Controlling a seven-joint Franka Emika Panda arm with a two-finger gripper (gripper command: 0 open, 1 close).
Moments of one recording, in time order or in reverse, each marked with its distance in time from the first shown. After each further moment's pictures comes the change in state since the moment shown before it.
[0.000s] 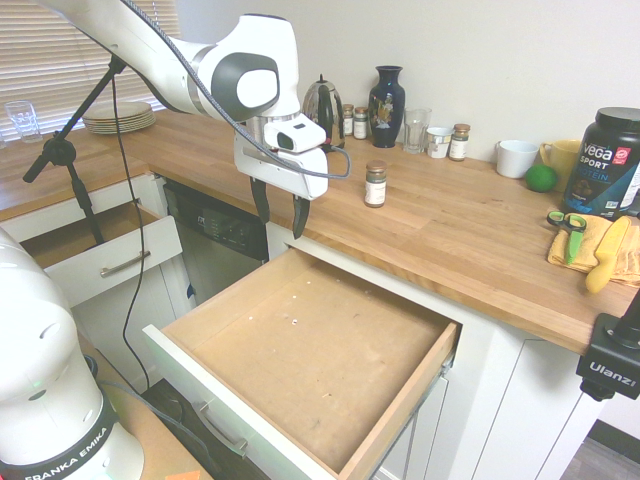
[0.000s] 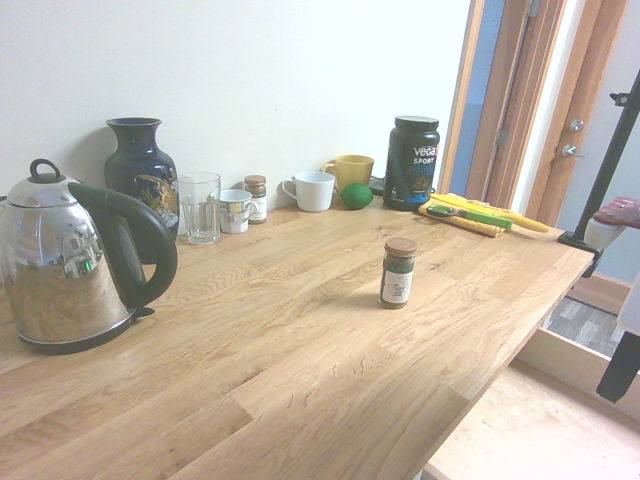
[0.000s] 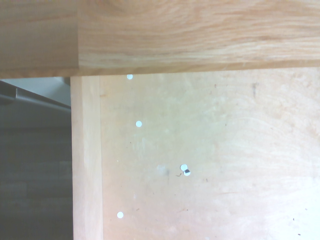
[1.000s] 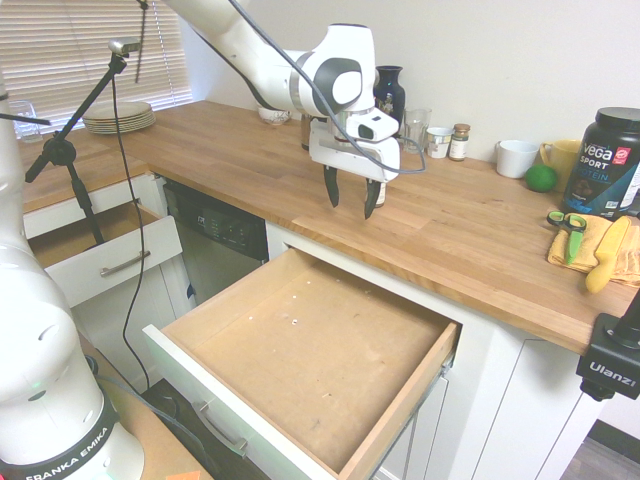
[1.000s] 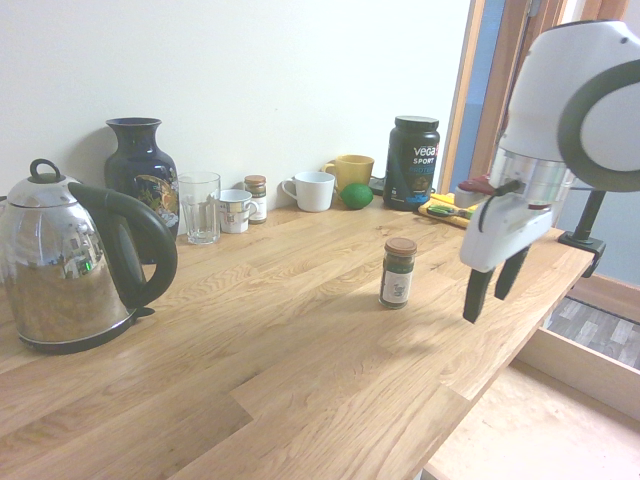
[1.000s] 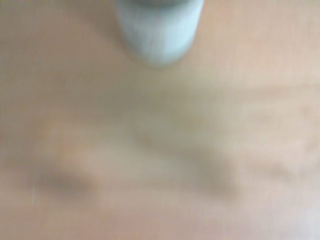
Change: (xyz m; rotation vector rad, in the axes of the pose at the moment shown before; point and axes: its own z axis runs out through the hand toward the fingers) arm 0.153 -0.103 0.016 0.012 0.052 0.009
